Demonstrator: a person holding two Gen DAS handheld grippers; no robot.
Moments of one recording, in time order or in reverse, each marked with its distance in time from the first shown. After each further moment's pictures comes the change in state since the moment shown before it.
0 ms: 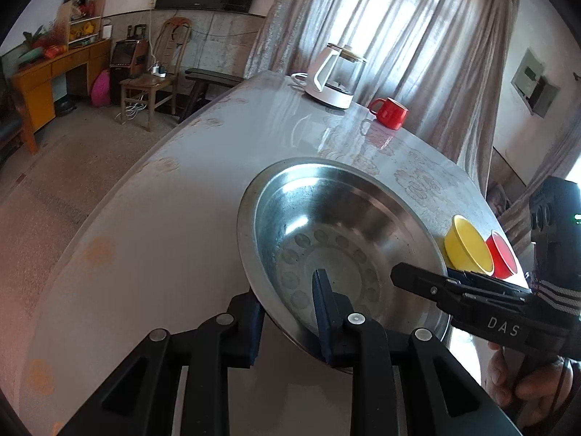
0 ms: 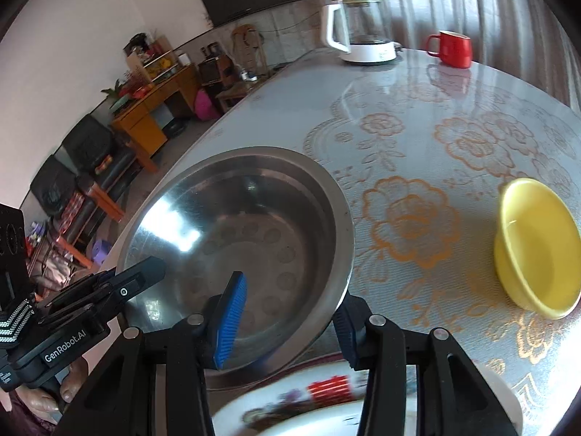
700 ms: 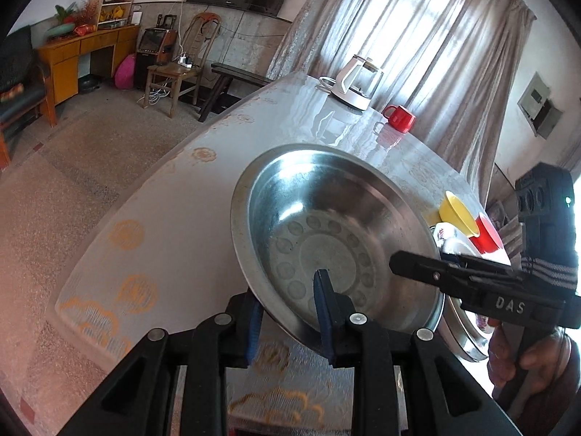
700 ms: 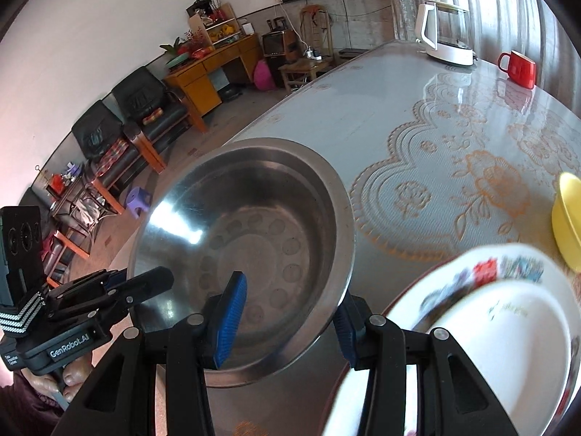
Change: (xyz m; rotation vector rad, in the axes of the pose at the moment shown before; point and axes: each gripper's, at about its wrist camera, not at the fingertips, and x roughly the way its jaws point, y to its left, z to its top) left arm -0.081 0.045 -0.082 -0.088 -0.023 0.002; right arm -0.022 0.082 -0.064 -0.180 0.075 0.131
